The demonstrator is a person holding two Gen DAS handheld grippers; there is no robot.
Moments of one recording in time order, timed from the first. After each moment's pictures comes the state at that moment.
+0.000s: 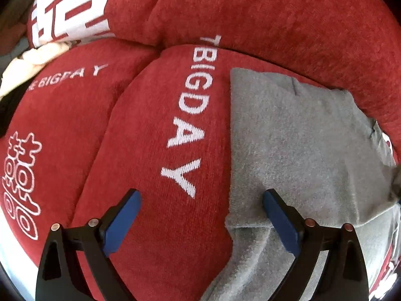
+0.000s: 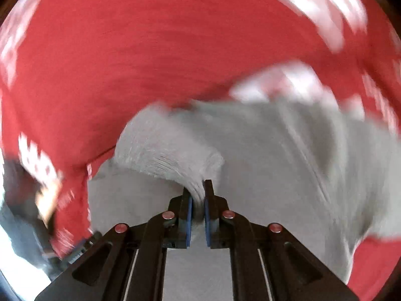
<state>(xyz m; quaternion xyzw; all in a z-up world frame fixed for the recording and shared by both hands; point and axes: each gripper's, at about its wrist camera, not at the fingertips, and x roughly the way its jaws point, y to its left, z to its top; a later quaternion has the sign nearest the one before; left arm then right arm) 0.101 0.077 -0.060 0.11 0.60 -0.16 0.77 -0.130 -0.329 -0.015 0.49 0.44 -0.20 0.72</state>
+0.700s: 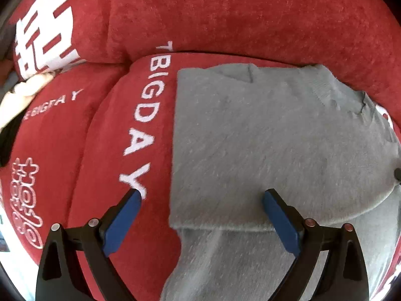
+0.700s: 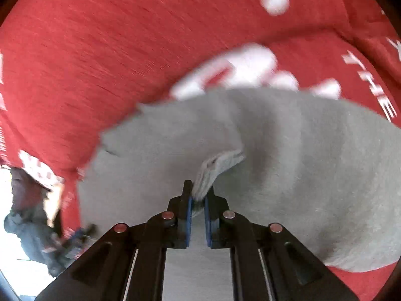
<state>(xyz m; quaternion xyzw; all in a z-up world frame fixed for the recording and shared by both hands) 0.070 0.027 -0.060 0.18 0.58 -0.18 0.77 -0.157 -0.376 -0.043 0.46 0.47 -0.18 0.73</state>
